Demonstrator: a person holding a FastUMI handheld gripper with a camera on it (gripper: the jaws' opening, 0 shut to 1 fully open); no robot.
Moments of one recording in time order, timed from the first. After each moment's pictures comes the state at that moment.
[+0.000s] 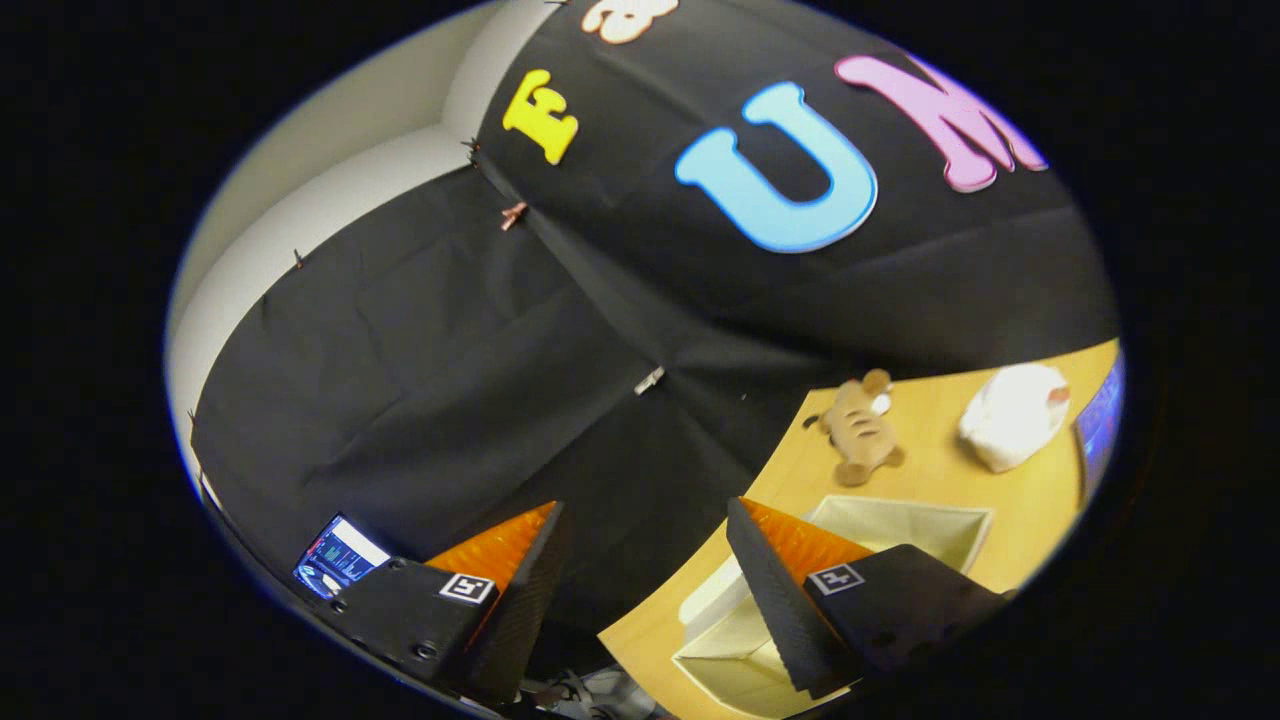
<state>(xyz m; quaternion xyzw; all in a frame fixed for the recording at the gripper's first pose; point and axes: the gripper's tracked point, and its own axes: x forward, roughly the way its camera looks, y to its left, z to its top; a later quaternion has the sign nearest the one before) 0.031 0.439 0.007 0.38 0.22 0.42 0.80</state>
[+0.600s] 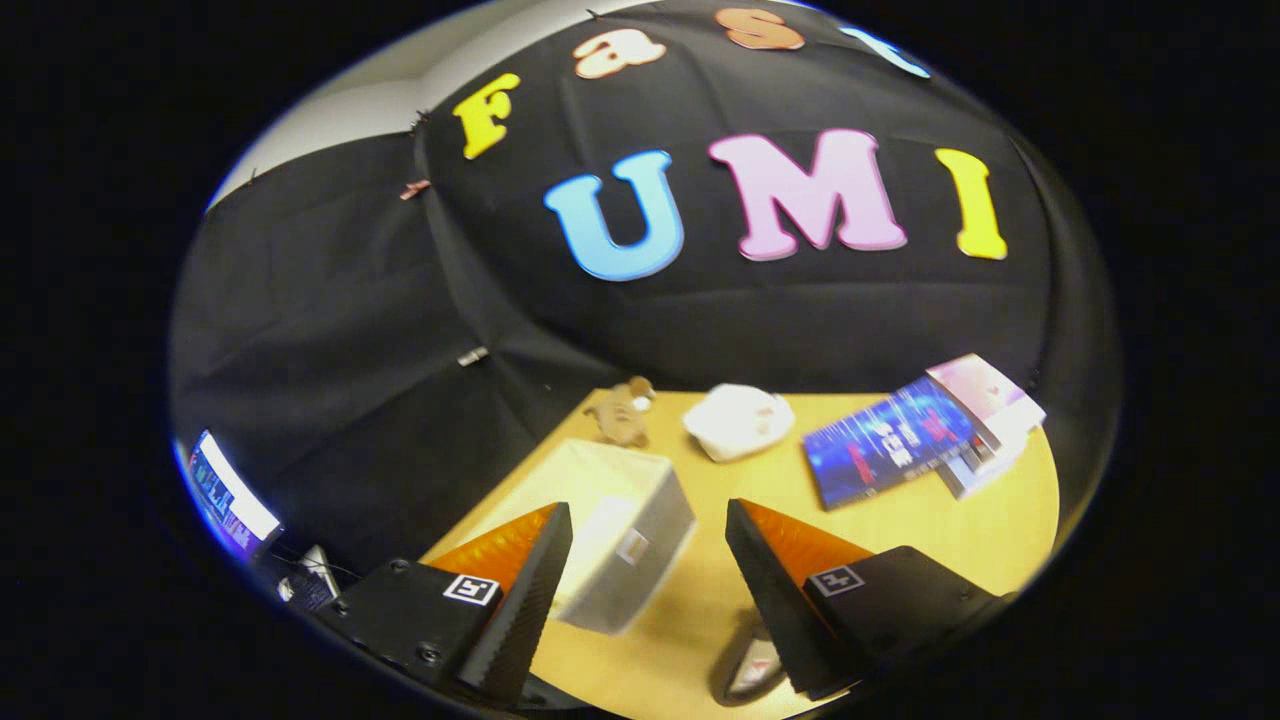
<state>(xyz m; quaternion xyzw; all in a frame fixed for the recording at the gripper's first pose) -0.041 0.242 -0.138 0.20 0.29 0.22 0.91</state>
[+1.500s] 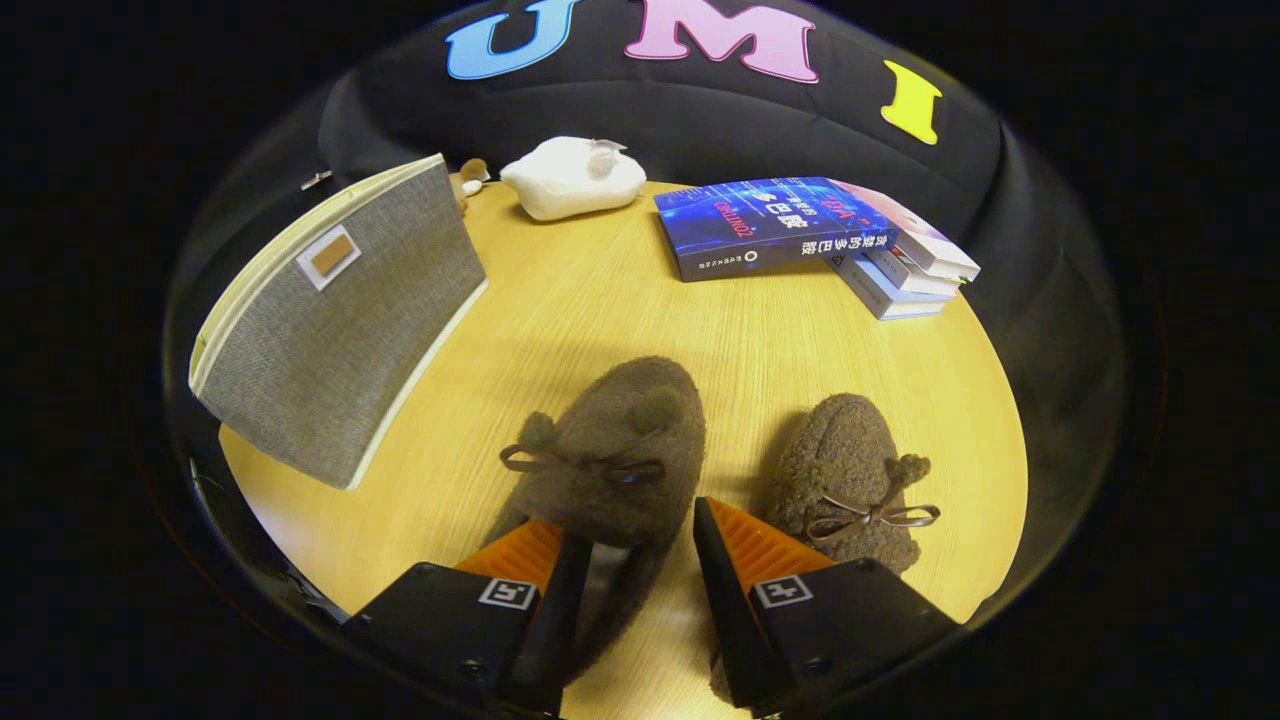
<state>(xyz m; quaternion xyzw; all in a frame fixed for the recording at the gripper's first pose) -0.090 0.202 -0.401 0.05 0.48 0.11 0.87</state>
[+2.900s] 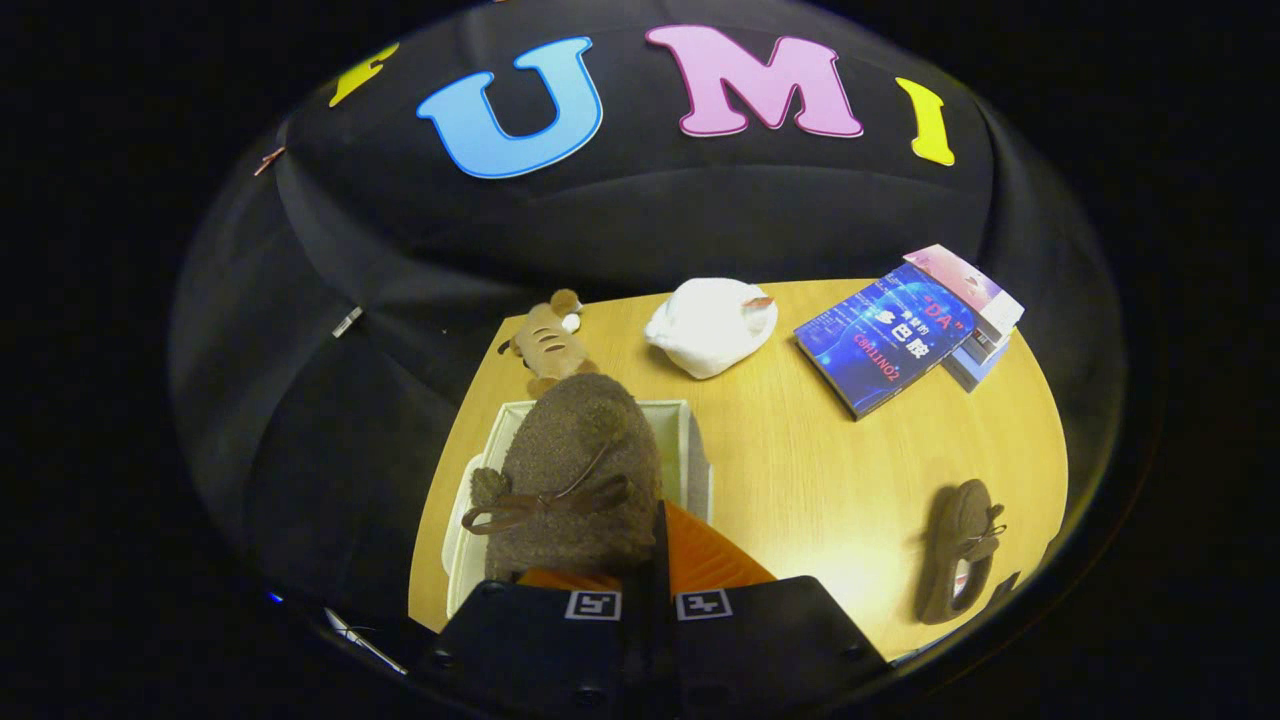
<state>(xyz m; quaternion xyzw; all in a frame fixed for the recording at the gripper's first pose) 0.036 0.401 -0.184 0.20 0.46 0.09 0.86</state>
